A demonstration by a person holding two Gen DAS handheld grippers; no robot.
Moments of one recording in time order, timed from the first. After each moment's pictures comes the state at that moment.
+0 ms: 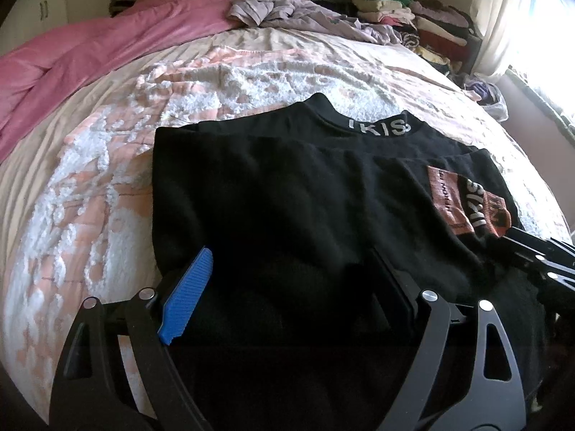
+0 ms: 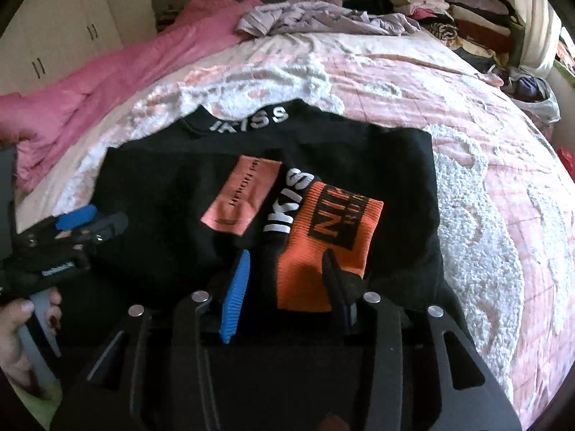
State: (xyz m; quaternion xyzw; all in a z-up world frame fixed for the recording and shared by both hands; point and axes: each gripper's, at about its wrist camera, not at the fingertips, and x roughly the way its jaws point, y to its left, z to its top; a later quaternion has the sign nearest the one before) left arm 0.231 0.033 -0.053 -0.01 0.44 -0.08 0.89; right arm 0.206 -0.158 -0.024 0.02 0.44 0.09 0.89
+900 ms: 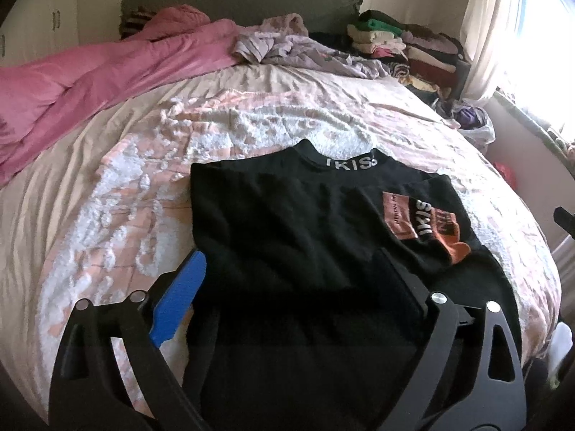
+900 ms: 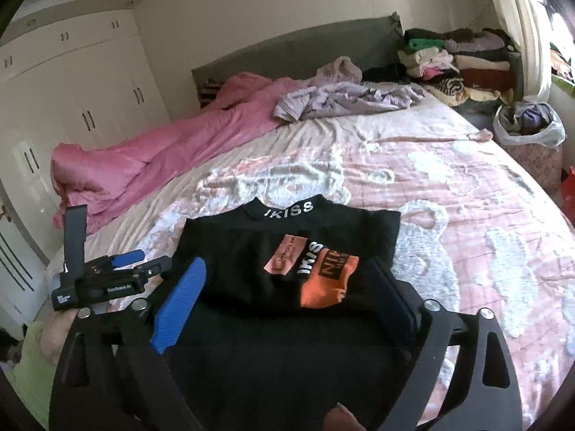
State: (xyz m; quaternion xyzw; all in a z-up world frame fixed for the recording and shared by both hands) left arm 0.171 0.042 0.012 -0.03 0.38 -0.08 0.92; right arm 0.108 -0.212 0.089 0.07 0.30 0.15 0.94
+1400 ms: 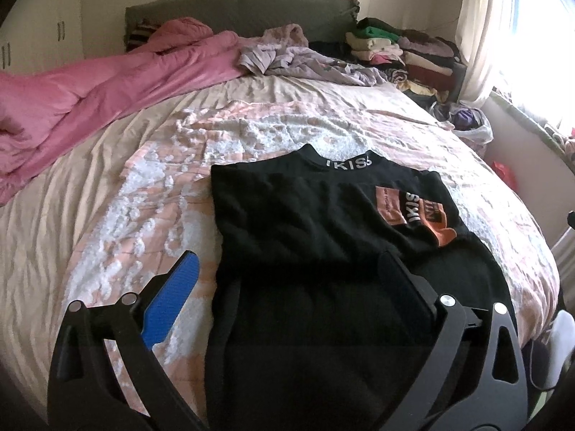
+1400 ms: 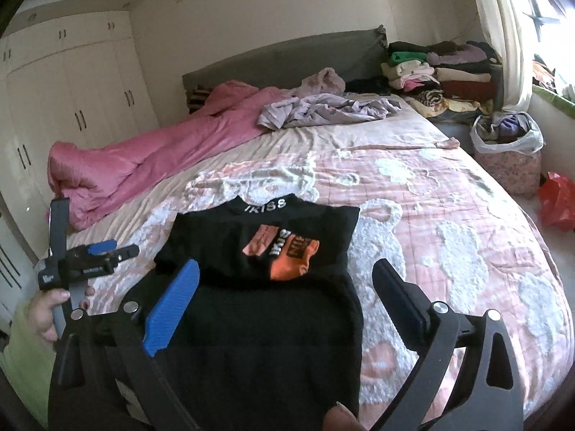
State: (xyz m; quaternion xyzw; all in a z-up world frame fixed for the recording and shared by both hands) left arm 0.127 0.050 0.031 -0.01 0.37 -0.08 0.93; right arm 0.046 -0.242 0.100 0.05 0.30 0.13 0.94
